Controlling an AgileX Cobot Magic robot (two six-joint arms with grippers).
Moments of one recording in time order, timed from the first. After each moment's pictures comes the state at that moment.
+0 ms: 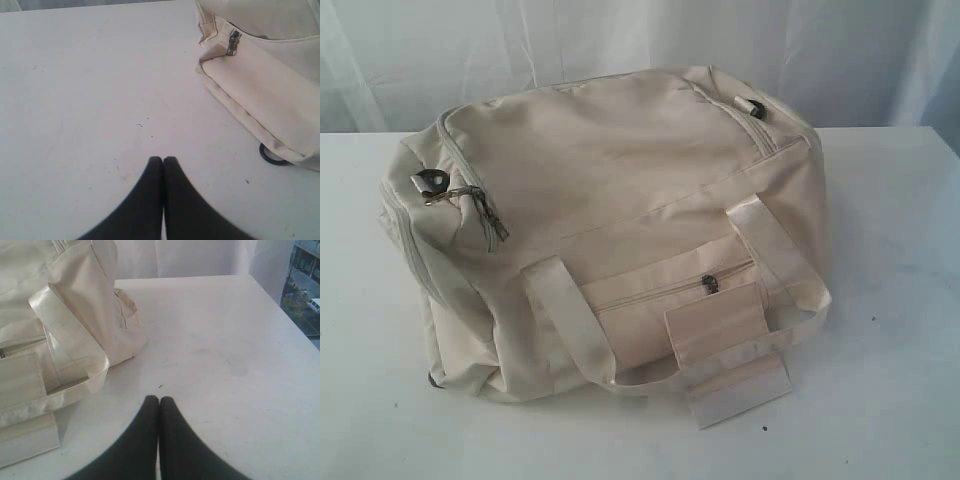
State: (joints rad) left arm 0.04 0.01 0.03 -0.16 0.39 0.20; right arm 0.15 0.01 0.00 0.03 0.34 0.06
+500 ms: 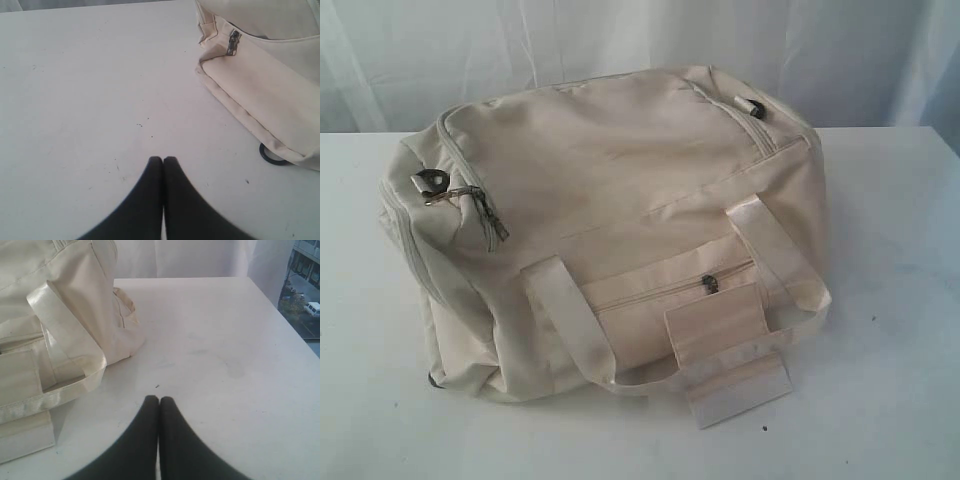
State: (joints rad) left arm 0.04 0.01 0.03 -0.16 0.39 0.20; right arm 0.15 0.01 0.00 0.02 0.34 0.04
